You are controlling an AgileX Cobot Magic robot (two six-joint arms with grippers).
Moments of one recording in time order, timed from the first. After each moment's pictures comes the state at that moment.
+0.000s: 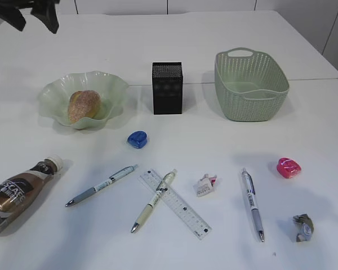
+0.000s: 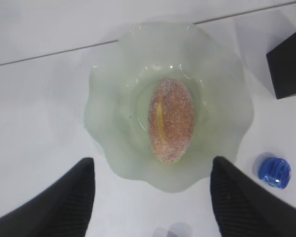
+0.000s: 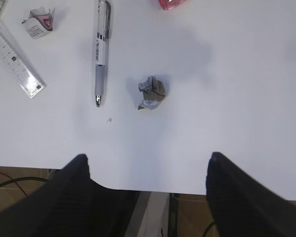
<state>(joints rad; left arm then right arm) -0.19 2.10 -2.23 0.03 1.24 -0.07 0.01 1.17 -1.01 0.15 1.24 -0.01</state>
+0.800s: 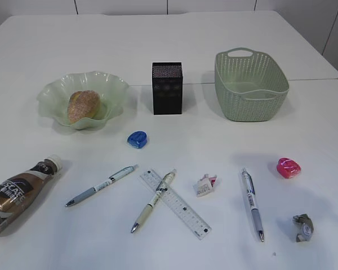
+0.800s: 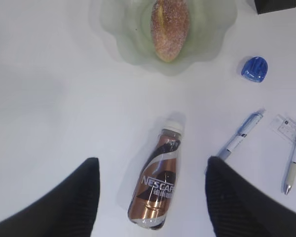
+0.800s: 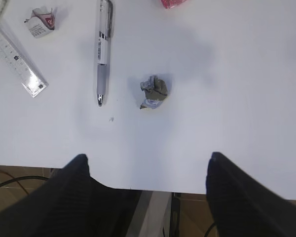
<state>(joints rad) -0.19 1.46 -1.60 0.03 1.25 -0.07 0.01 1.17 -1.01 0.15 1.24 -0.01</state>
